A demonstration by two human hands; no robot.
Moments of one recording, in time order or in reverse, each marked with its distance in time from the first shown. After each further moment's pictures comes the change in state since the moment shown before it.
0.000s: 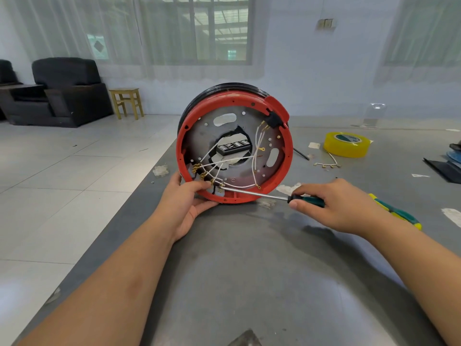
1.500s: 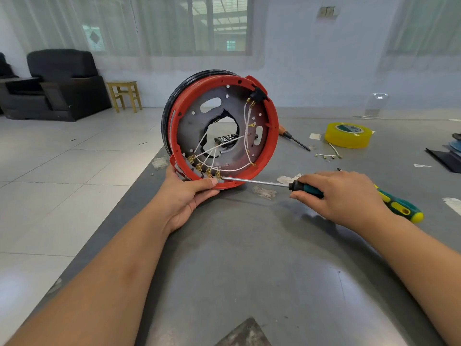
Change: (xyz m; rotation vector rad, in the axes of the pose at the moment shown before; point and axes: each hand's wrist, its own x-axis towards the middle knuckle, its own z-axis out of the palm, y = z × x) left_hand 0.000 0.002 -0.005 0.049 0.006 0.002; right_hand -0.004 0.004 0.019 -0.340 0.213 0.001
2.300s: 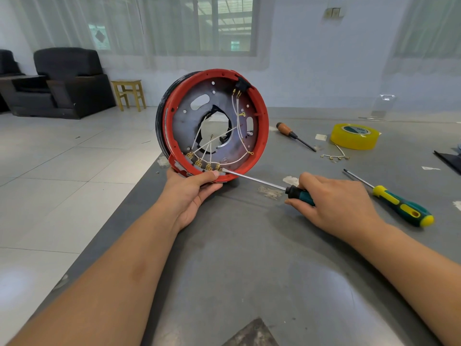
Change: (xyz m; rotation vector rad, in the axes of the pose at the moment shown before) left_hand -0.001 0.000 0.005 -0.051 0.076 0.049; right_hand -0.005 -0.033 -0.002 -0.034 0.075 -0.087
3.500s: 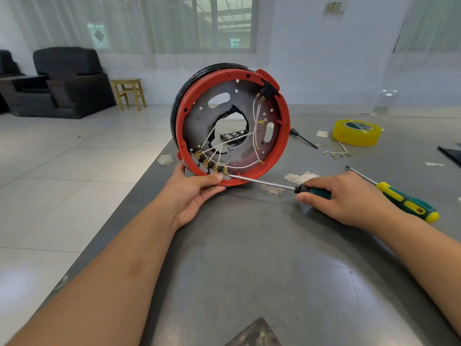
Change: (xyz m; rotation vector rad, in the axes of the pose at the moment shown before) left_hand 0.006 0.000 -0.008 -0.047 -0.104 -0.110; right_hand 0.005 0.032 0.003 0.330 -0.245 0.148
